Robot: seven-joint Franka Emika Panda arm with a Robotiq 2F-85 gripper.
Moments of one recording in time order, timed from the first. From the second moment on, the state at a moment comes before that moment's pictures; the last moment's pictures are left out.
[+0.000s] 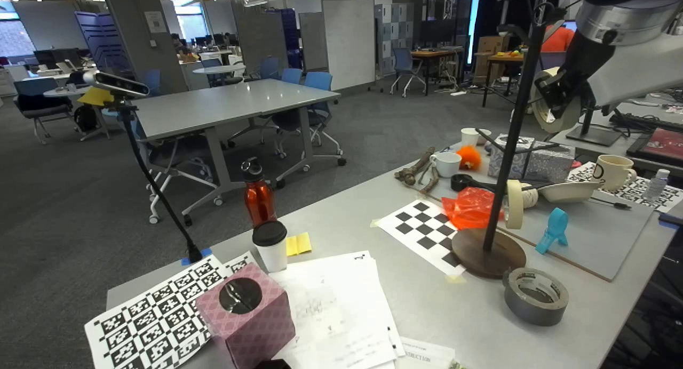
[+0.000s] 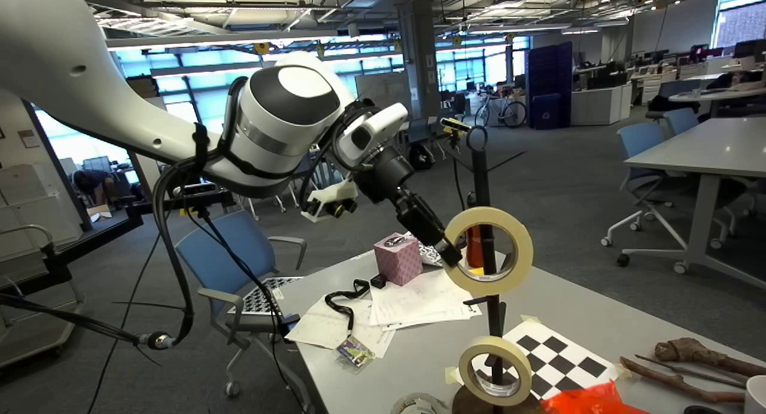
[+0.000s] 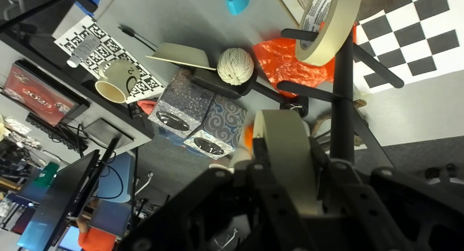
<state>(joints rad) -0.08 -0.10 0.06 -2.20 -0.82 2.28 1.15</state>
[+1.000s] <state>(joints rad) -0.07 -0.11 0.06 -2.20 -0.82 2.19 1.15</state>
